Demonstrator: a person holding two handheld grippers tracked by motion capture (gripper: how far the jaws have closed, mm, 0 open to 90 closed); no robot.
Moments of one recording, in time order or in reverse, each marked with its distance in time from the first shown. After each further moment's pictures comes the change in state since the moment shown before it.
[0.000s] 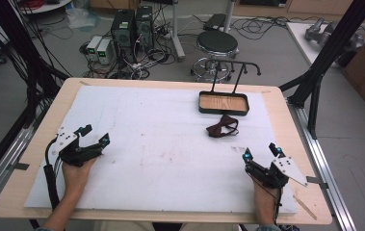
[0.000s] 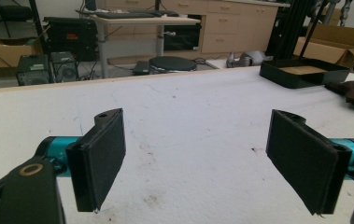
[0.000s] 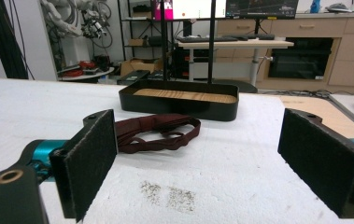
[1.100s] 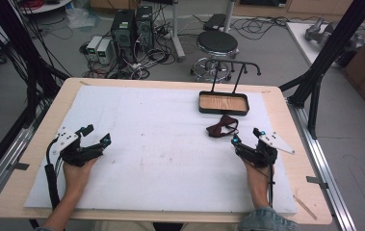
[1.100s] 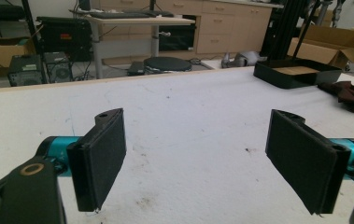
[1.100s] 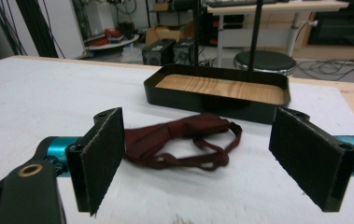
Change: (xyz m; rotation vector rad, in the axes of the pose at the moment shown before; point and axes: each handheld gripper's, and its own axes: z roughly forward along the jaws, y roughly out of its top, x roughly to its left) left arm -0.001 0.000 0.002 0.000 -0.025 -0.002; right arm 0.011 0.032 0.060 0.164 0.122 0.012
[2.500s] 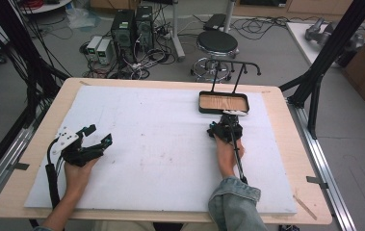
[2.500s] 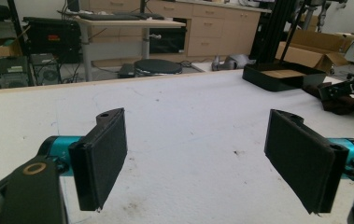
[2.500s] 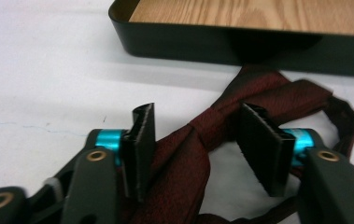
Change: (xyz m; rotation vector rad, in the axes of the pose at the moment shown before) left arm -0.001 0.000 0.002 -0.012 -0.039 -0.011; right arm 0.033 0.001 0.126 0.420 -0.146 0.106
